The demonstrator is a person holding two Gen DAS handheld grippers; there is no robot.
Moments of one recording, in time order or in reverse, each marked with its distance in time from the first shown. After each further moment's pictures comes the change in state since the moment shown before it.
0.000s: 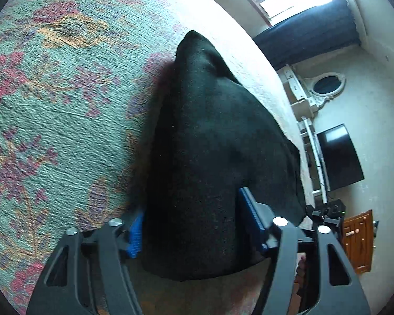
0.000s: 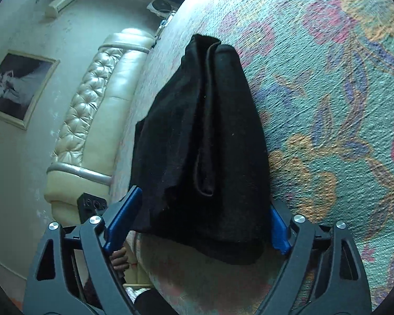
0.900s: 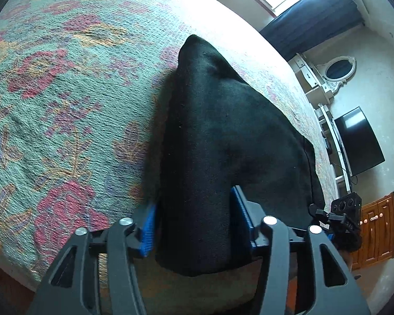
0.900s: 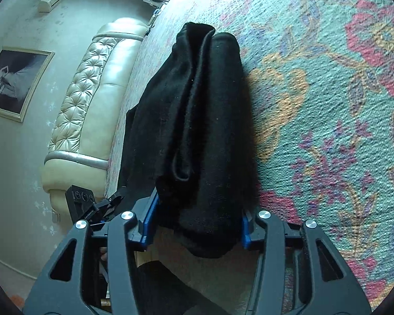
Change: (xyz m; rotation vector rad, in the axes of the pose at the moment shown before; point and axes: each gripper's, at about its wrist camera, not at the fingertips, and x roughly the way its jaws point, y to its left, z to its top) left arm -0.033 -0.017 -0.046 0.075 -0.013 0.134; right arm -0.024 -0.010 -0.059 0.057 0.045 0.024
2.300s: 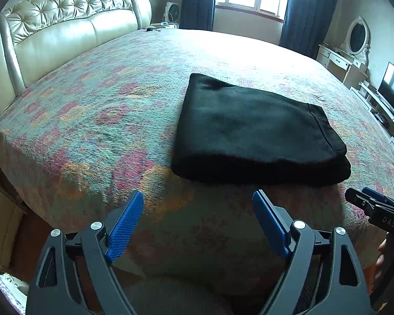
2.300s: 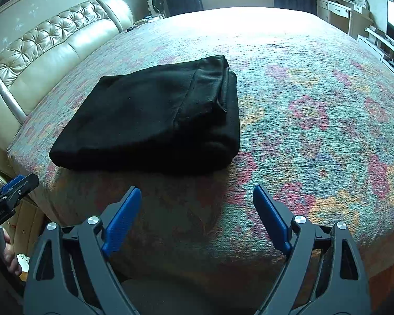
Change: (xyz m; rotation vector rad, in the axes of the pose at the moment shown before) left arm -0.066 -0.086 -0.110 0.276 -0.258 0.451; right arm -0.023 0.100 -0.107 -0.461 -0.231 -0.639
